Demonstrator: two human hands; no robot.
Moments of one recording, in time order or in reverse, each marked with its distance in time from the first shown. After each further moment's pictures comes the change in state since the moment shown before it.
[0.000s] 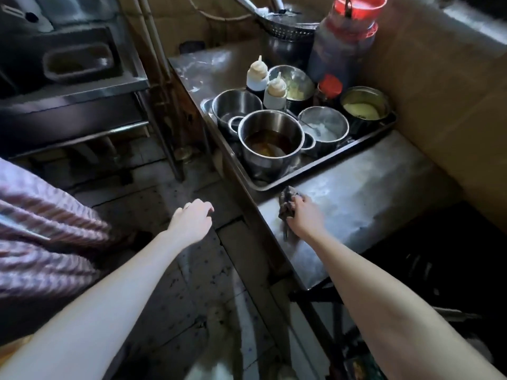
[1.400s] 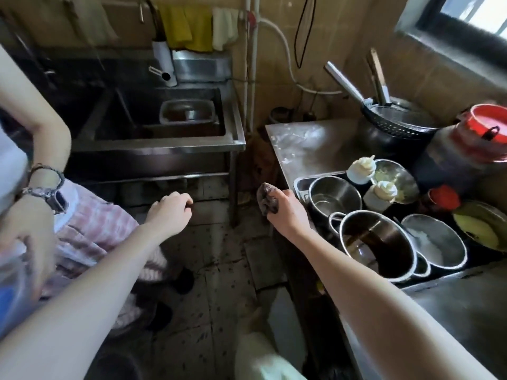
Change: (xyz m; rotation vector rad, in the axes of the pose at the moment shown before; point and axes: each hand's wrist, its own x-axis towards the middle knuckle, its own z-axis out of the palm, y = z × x) left_hand 0.075 -0.248 -0.150 -0.098 0.260 -0.361; right_hand 0.147 -0.311 -0.046 0.149 0.133 -0.519
